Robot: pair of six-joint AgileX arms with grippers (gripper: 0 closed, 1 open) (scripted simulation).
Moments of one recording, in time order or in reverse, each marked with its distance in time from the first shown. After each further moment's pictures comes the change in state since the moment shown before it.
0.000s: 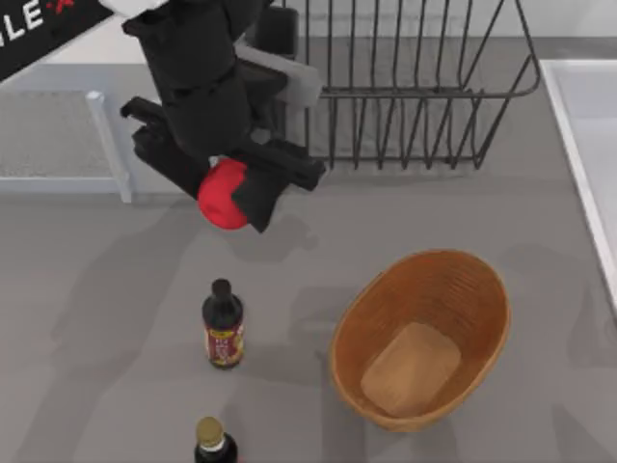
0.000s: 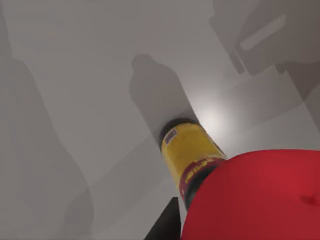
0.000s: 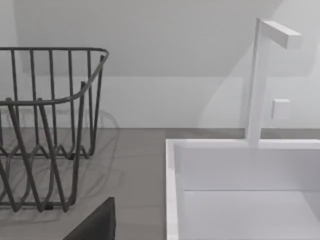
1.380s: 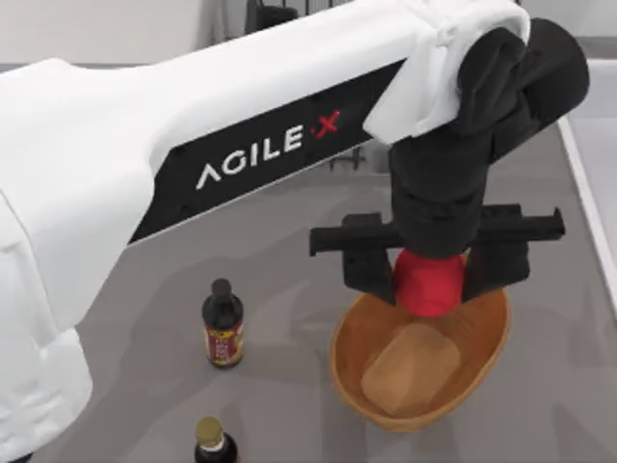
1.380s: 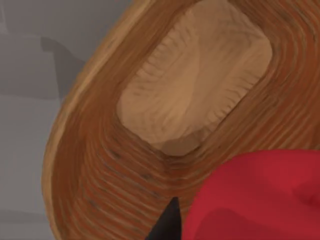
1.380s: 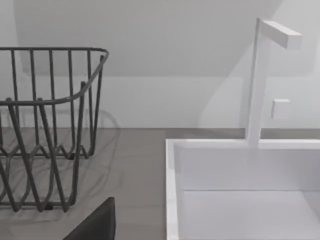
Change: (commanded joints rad) left arm -0.413 0.182 0.190 0.062 -0.073 -0.992; right arm 0.000 0.000 0.000 0.000 0.000 0.000
